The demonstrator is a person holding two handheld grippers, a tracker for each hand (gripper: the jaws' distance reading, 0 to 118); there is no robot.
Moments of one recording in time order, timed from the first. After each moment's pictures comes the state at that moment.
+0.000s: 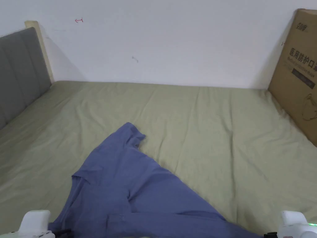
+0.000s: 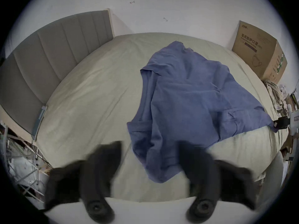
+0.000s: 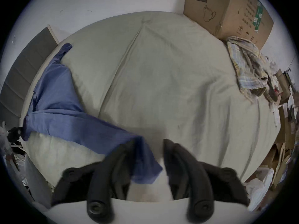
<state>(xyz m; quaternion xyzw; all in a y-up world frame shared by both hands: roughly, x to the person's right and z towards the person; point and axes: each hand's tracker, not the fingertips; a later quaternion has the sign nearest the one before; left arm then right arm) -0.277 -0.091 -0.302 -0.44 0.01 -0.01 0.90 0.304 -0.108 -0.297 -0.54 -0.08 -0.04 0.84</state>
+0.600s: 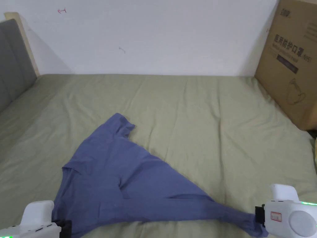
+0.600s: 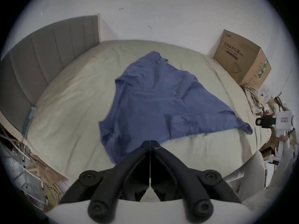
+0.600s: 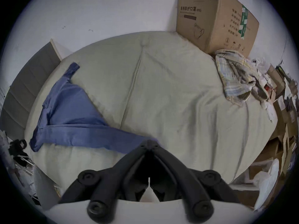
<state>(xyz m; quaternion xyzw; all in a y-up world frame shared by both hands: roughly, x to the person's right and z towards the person) -0.220 -0.056 -0.263 -0.43 -0.07 0.05 0.90 0.276 -0.062 -0.269 -0.47 -0.08 -0.09 0.87</state>
